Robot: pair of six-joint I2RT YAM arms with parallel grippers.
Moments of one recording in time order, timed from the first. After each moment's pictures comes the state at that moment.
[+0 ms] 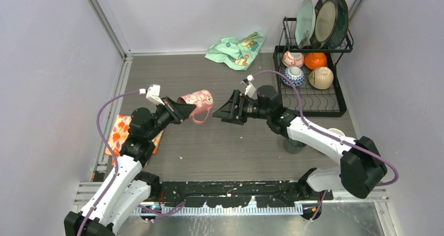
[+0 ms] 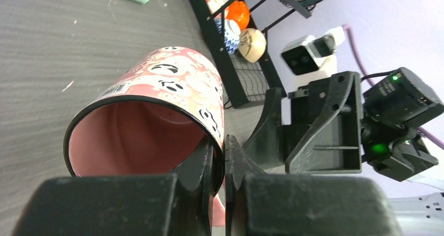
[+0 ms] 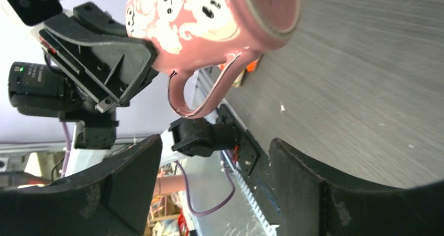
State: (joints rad) left arm -0.32 0.70 0.54 0.09 0.33 -0.79; right arm 0.65 1.30 0.84 0.14 -0.53 1.02
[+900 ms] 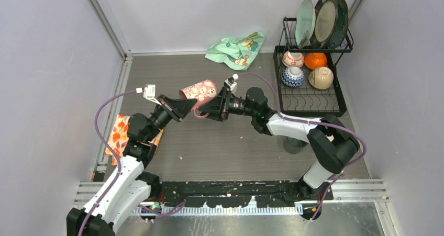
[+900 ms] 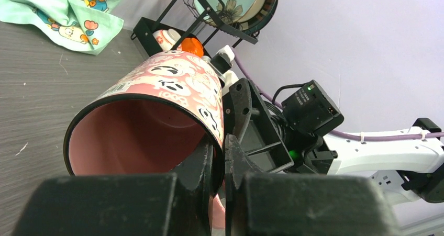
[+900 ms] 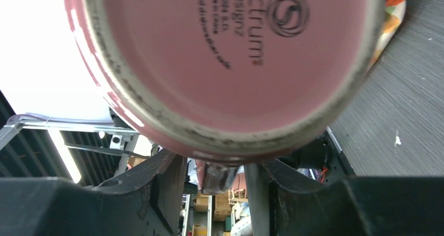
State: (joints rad) left arm -0.32 0.71 0.46 0.48 0.39 -0.84; right arm 0.74 1.61 0.86 0.79 -0.65 1.46
